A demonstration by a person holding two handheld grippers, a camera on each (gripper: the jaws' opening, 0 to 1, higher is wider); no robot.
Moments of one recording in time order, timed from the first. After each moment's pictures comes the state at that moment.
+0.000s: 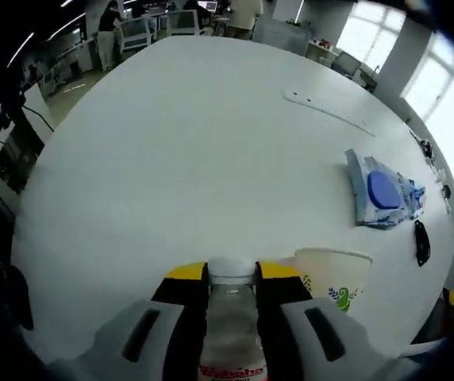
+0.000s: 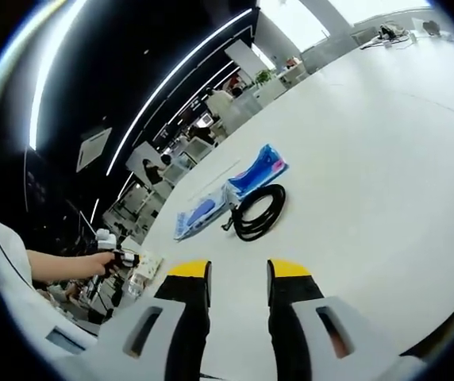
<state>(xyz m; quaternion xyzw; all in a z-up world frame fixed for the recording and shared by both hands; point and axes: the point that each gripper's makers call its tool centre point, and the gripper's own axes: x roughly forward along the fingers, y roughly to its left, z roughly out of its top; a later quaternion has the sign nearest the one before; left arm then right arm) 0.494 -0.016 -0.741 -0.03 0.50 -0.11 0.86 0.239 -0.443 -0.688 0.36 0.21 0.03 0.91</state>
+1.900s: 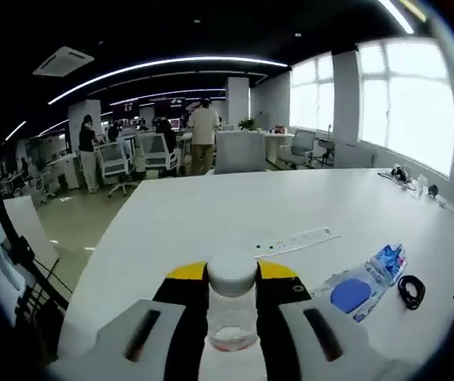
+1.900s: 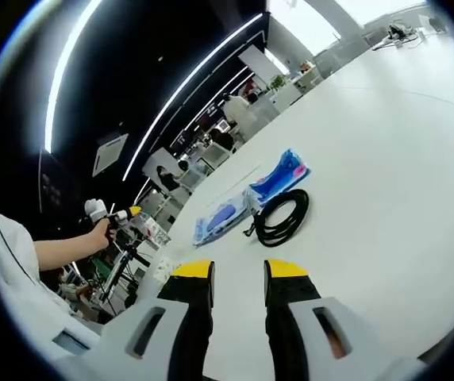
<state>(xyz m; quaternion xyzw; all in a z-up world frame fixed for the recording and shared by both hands) 0.601 -0.064 -0.564 0.03 0.20 -0.19 0.96 0.243 -0.428 -0.673 0.37 0.17 0.07 0.91</state>
